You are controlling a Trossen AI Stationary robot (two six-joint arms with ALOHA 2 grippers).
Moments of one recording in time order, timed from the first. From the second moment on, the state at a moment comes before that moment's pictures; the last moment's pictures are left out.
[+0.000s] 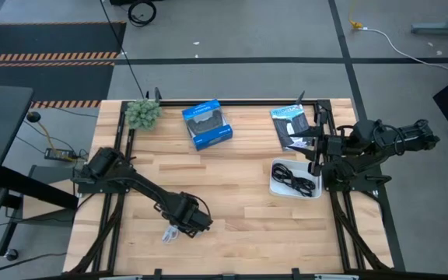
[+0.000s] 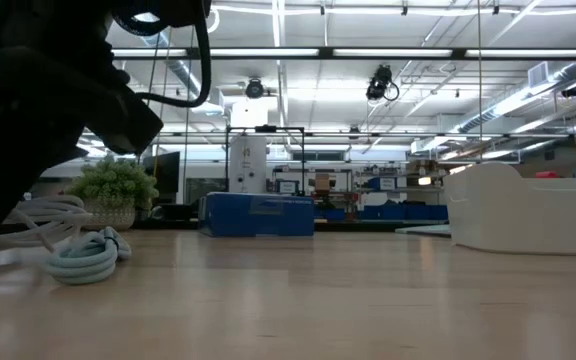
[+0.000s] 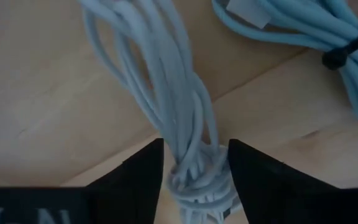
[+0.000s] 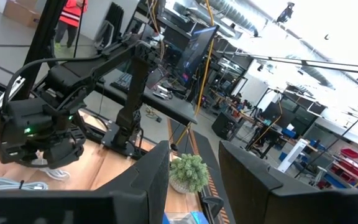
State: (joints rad) left arm -0.48 1.93 1.27 -1.00 0.18 -1.40; right arm 0.24 0.58 0.71 -0.03 0.30 -0.57
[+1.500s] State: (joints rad) left arm -0.33 1.92 2.07 -1.57 -0.22 -0.89; right arm 0.24 0.58 0.71 -0.11 0.33 -0.42
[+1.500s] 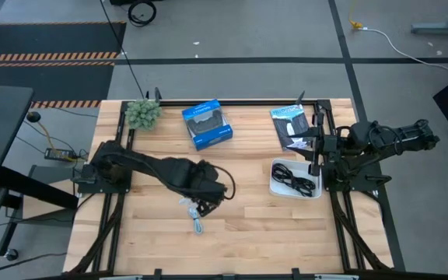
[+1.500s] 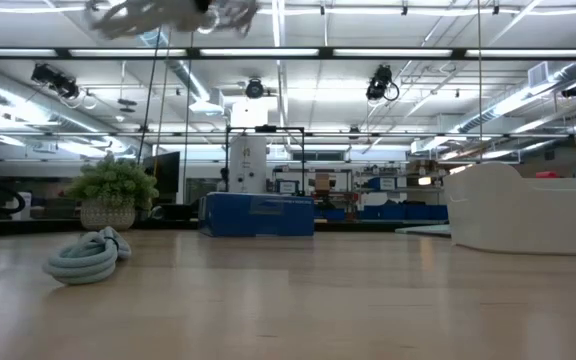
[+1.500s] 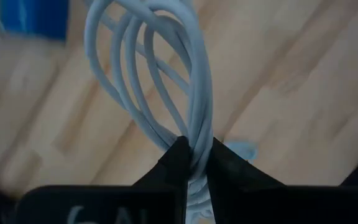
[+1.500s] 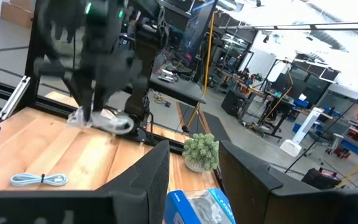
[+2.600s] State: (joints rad) left arm -0.39 1.80 2.34 -1.22 -0.92 -0.11; right arm 0.24 0.66 0.71 -0.04 0.35 -0.41
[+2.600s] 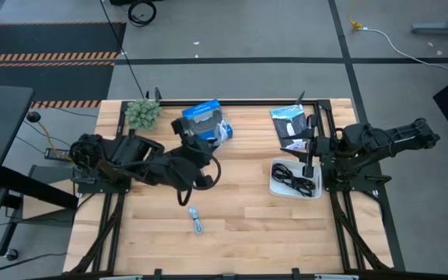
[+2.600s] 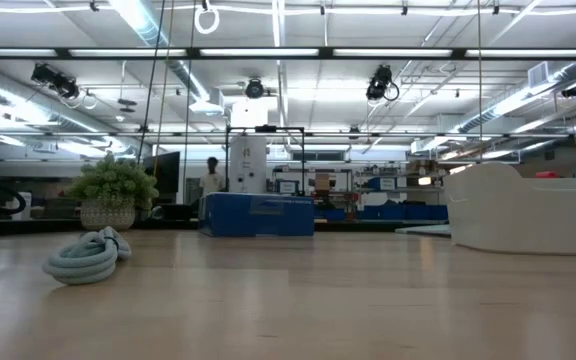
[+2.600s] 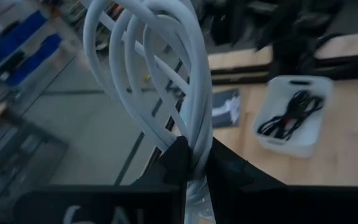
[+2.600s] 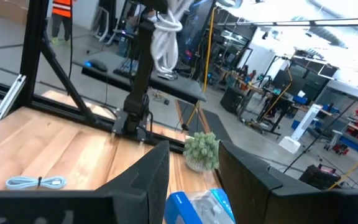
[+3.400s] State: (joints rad) left arm -0.36 1.77 2.34 -1.06 -0.67 0.30; right arm 0.25 0.81 0.73 0.19 0.40 -0.24
